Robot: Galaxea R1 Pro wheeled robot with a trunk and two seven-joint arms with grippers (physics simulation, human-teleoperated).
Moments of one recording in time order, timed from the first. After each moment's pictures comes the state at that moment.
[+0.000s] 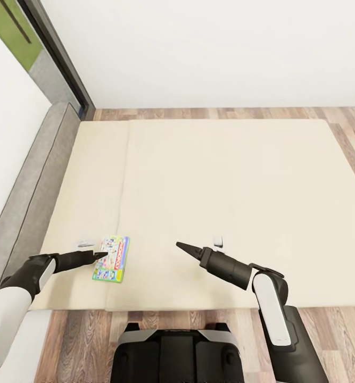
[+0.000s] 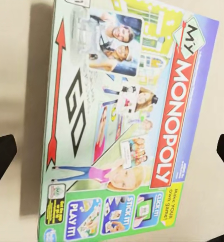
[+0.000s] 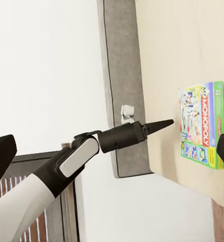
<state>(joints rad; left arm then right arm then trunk) -0.92 0.31 0.17 -0.41 -0.02 0.40 -0.71 -0.41 0.13 -0.02 -1.59 -0.70 0.99 0.52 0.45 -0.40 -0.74</state>
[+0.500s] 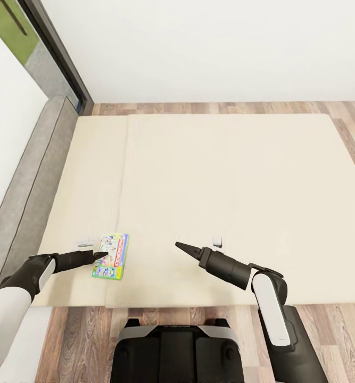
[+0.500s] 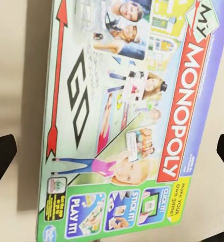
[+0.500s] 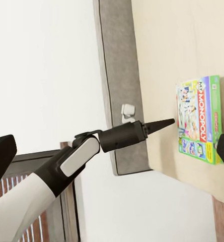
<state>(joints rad) -0.92 0.31 0.17 -0.41 -0.02 0.40 -0.72 -0.41 0.13 -0.02 -1.59 -0.70 0.99 0.52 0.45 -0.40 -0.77</state>
